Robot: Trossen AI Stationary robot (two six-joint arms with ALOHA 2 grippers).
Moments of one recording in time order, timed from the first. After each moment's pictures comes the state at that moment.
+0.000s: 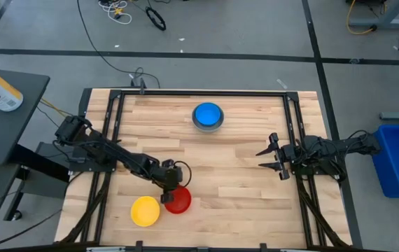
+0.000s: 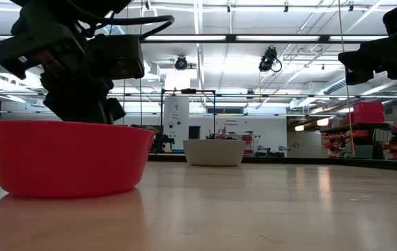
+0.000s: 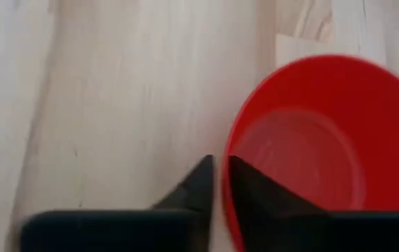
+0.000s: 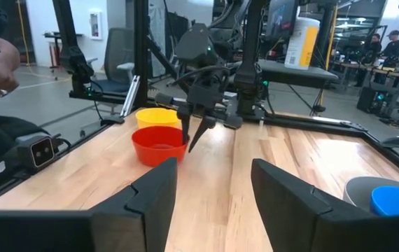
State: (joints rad) left arm -0.36 1.62 0.77 -0.08 -0.08 -0.45; right arm 0.16 0.06 0.01 0.04 -0.04 -0.09
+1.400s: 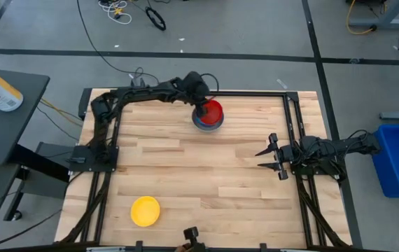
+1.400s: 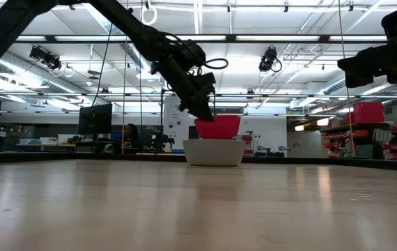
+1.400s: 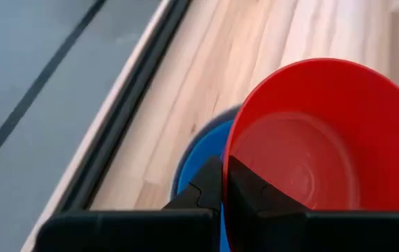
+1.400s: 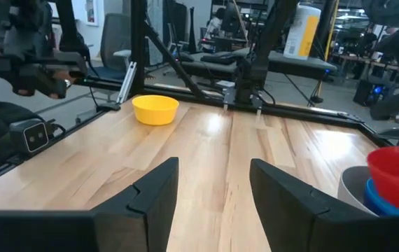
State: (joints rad) left arm 0.53 1.99 1.49 -0.27 0.08 0.17; right arm 0.16 0.08 0.01 0.02 -0.03 -0.11
